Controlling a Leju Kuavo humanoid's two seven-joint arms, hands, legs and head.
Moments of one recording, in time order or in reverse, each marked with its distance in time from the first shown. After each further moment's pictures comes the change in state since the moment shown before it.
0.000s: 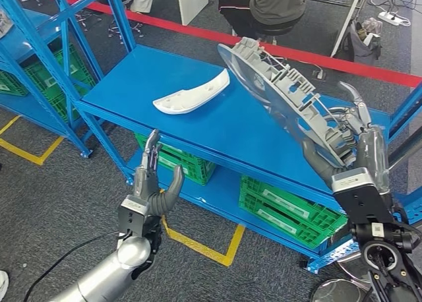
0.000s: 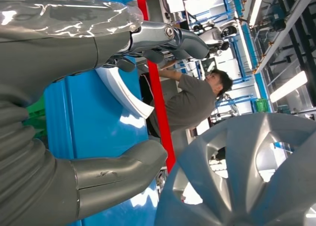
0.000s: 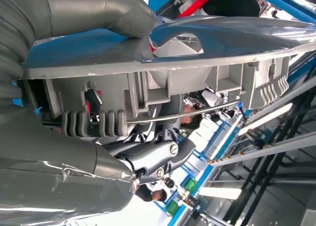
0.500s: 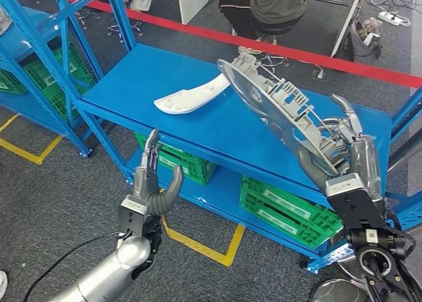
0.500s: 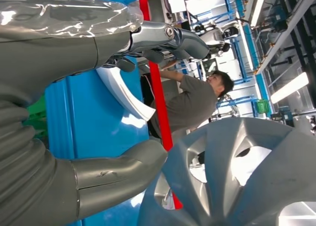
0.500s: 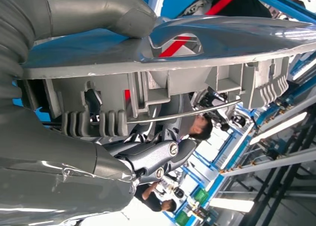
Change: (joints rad) left arm 0.000 0.000 0.002 0.000 0.000 0.000 0.000; right arm 0.040 0.000 0.004 0.017 -0.006 -0.002 -0.004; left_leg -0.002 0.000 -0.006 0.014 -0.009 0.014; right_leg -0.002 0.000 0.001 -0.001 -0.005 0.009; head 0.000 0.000
